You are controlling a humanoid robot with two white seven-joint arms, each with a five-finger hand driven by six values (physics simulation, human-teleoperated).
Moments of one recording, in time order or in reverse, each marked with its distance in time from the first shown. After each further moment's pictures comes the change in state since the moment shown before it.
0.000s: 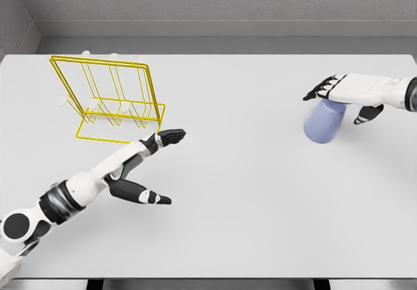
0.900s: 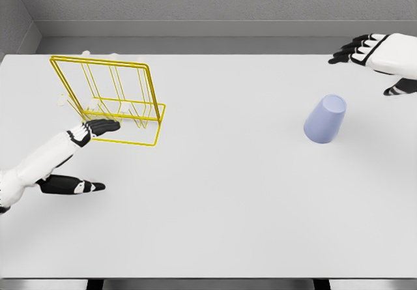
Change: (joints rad) left arm 0.259 0.165 0.396 -0.057 -0.528 -0.191 0.186; right arm 0.049 -0.165 -0.201 -0.227 -0.141 0.002 -0.020
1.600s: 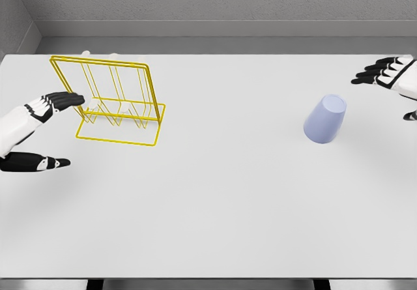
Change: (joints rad) left arm 0.043 0.098 0.189 0.001 0.000 0.000 -0.001; right arm 0.294 -0.202 -0.075 -0.077 -0.059 -0.001 -0.249
